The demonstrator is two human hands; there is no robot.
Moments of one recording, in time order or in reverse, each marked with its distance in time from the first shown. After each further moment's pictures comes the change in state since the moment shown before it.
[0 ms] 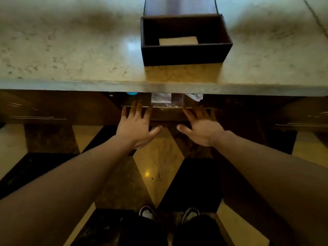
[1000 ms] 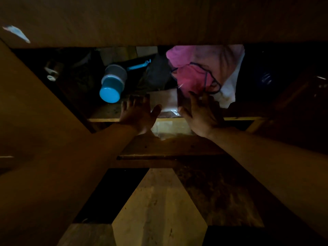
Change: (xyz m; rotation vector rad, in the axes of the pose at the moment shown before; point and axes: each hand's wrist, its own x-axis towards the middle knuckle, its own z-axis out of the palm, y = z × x) left_hand 0.272 -0.042 0.203 -0.117 0.280 -0.108; right_hand 0.278 0.061 0.152 -0.003 0.721 0.070
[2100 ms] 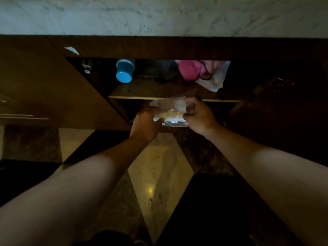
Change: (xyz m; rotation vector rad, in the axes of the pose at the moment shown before) left_hand -0.149 0.043 -0.054 -0.418 0.008 -0.049; right_hand -0.091 -0.029 -0.093 0.766 -0.270 0.220
